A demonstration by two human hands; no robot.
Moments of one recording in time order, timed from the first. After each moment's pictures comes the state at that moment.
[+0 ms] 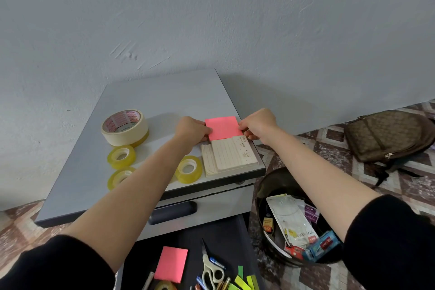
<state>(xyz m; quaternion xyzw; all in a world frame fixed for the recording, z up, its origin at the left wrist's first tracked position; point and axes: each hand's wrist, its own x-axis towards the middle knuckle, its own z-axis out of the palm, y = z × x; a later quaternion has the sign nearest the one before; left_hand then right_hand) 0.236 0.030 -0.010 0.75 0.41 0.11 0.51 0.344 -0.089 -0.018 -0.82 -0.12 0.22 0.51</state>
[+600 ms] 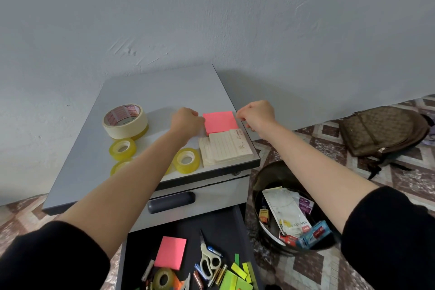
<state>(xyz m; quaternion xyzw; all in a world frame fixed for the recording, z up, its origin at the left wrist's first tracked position) 0.228 0.030 -0.004 0.79 0.41 0.14 0.43 0.330 -0.101 -0.006 -0.83 -0.15 0.16 0.52</state>
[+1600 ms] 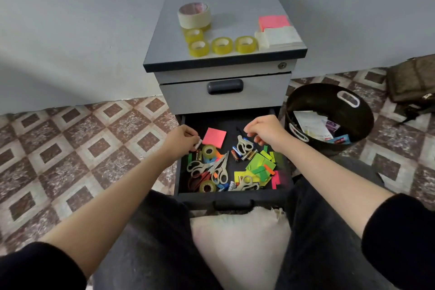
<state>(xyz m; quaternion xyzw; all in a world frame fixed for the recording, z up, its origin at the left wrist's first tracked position) -0.095 -0.062 -0.117 0.77 0.45 0.06 0.44 0.081 -0.198 -0.123 -0.79 -0.21 0.37 0.45</state>
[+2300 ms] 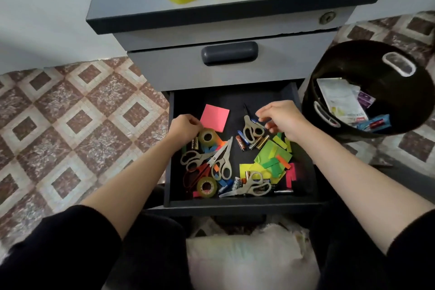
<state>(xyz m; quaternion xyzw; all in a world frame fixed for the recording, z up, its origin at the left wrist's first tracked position) -0.031 0.011 -0.239 0.77 0.51 -0.04 0.38 0.133 -0.145 -0.198 -0.78 -0.09 0.43 0.44</state>
